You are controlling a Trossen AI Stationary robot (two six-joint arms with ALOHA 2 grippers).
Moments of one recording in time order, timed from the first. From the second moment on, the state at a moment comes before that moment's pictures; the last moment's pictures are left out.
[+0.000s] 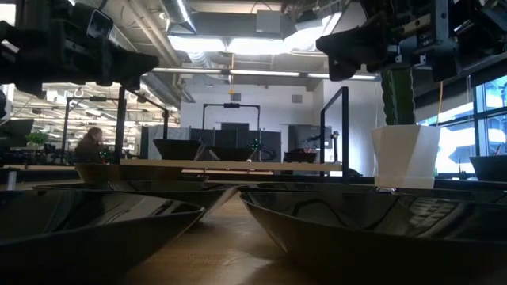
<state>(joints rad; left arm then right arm) 0.23 0.71 0.01 0.78 0.26 0.10 0.04 1.23 0.39 0.83 -0.25 -0.16</state>
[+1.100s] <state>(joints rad) -0.29 0.62 0.31 0.08 -1.20 -0.08 0.04 1.23 0.39 0.72 -0.10 -0.16</state>
